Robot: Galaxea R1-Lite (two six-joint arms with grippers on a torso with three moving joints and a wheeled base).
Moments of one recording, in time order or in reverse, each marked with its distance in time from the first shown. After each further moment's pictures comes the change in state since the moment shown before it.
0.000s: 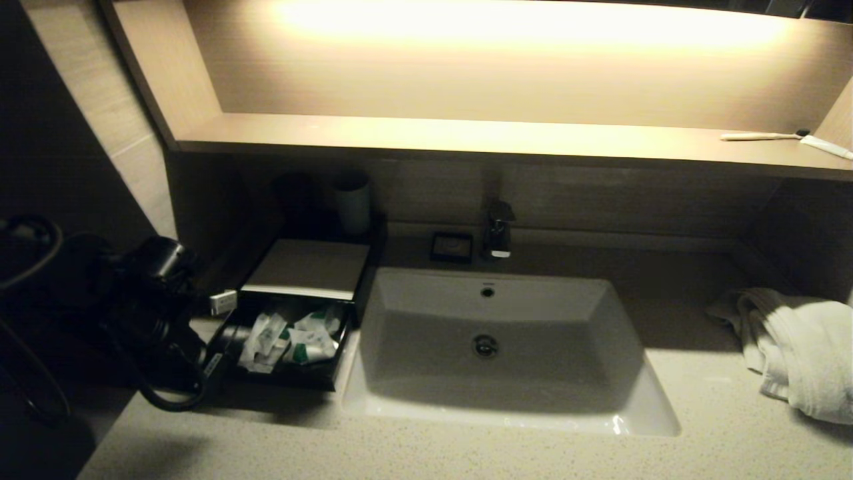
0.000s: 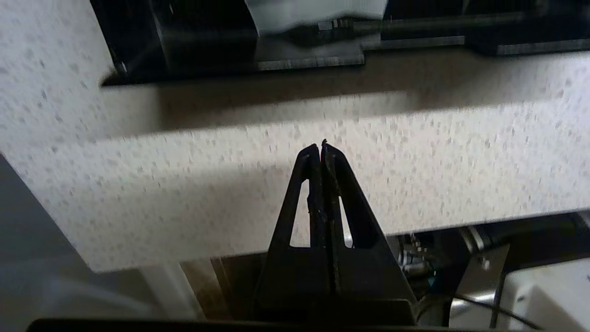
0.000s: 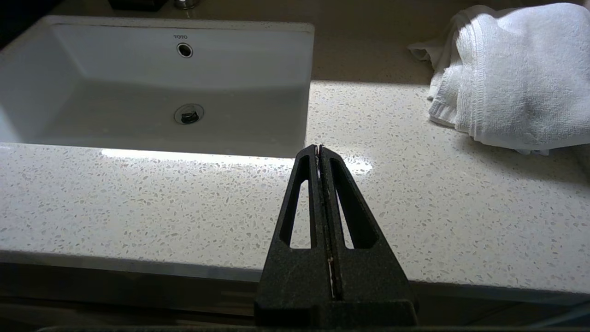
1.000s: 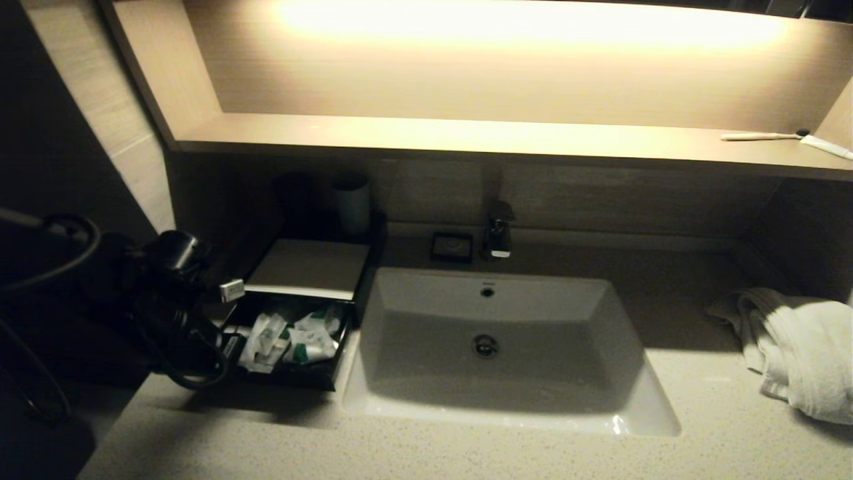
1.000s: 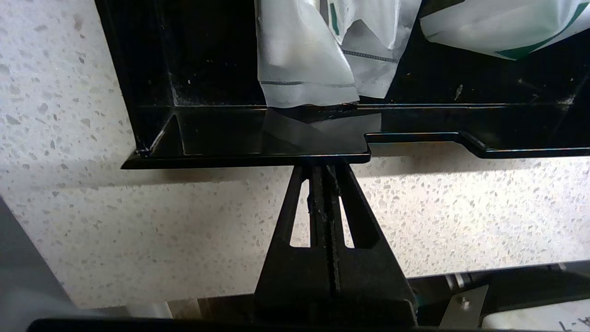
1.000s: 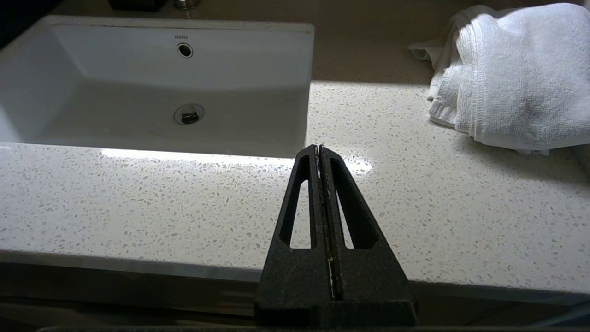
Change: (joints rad) left arm -0.006 0.070 -0.059 -0.064 -0.004 -0.087; right arm 0.000 0.000 0.000 0.000 0.000 0.000
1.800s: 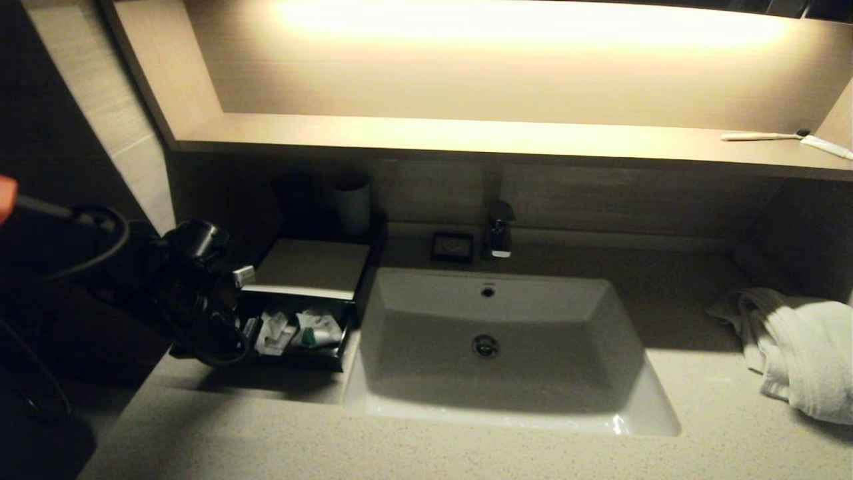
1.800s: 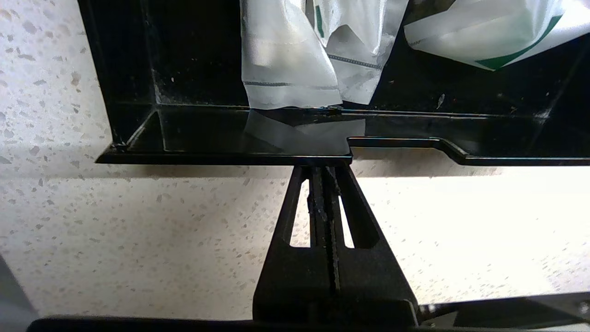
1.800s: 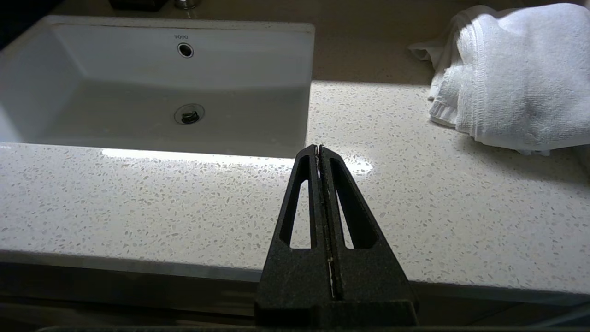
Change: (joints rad) left arm -0.041 0.051 -0.097 0.000 0.000 -0.101; right arm 0.000 0.000 0.000 0.000 0.000 0.000
